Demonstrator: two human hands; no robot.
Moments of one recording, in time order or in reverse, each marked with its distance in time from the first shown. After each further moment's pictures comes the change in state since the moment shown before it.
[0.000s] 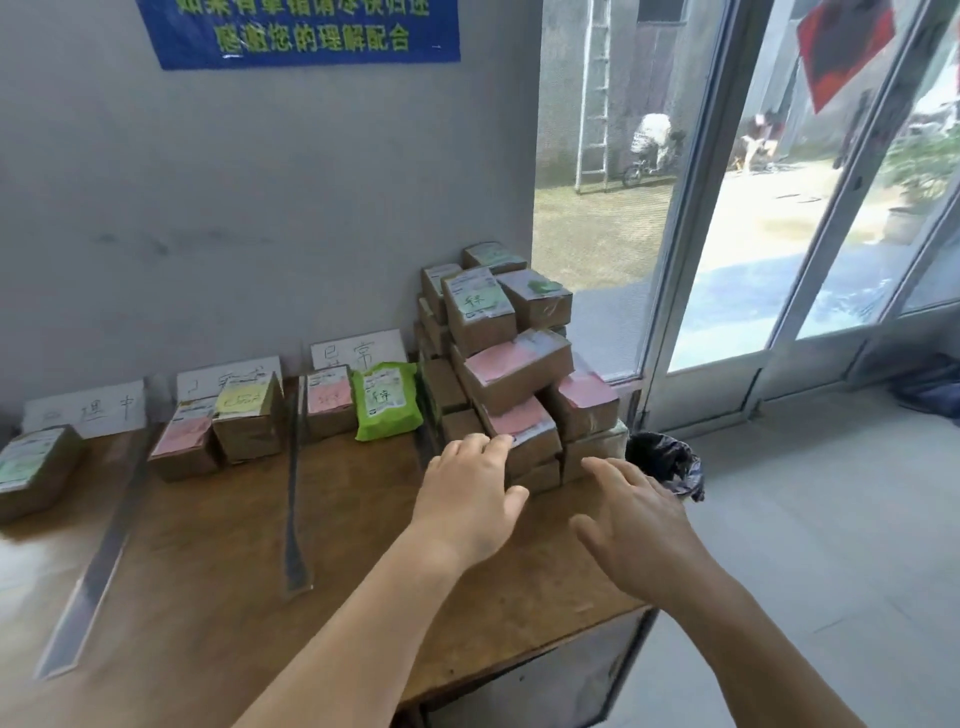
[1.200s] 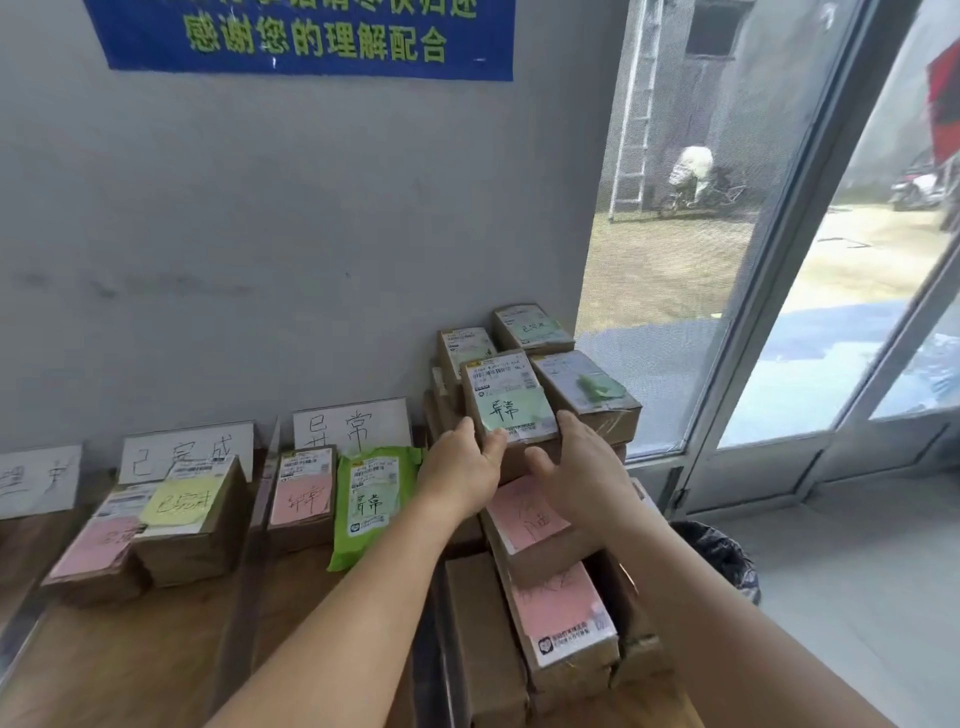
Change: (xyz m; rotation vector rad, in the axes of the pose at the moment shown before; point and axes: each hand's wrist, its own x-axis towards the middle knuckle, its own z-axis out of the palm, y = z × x) left_hand 0.243 -0.080 -0.014 -0.454 0.091 -0.373; right_hand 0.287 -0.057 -0.006 0.195 0.058 0.005
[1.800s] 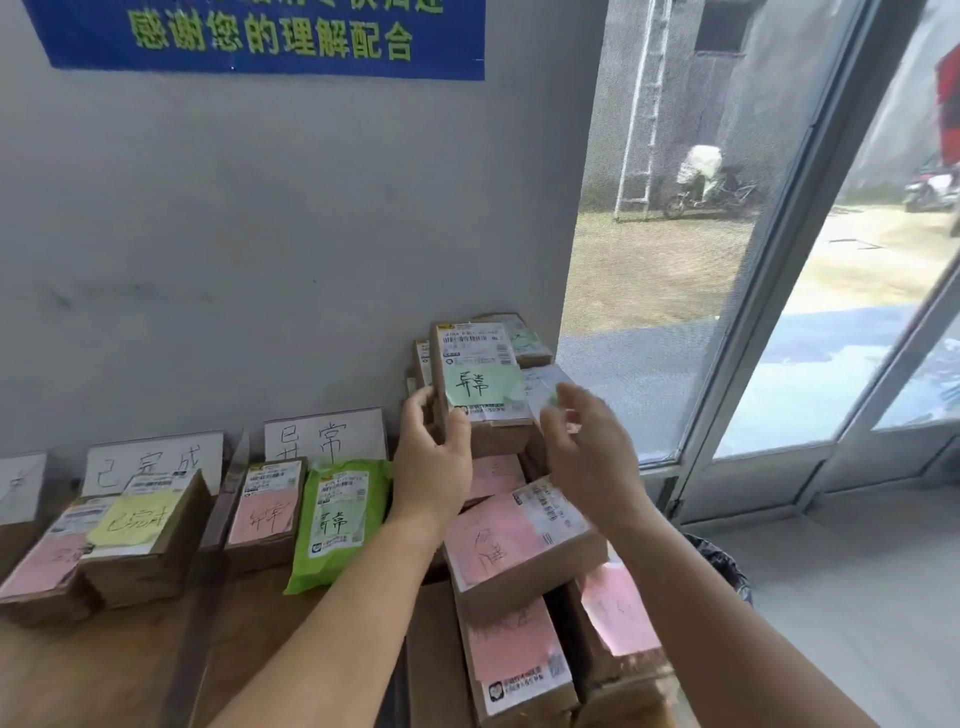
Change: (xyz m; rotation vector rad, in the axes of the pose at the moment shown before) left_hand 0.011 0.031 0.016 -0.636 0.309 0.019; right_hand 0.037 0.028 -0.034 0.281 0.214 -0.109
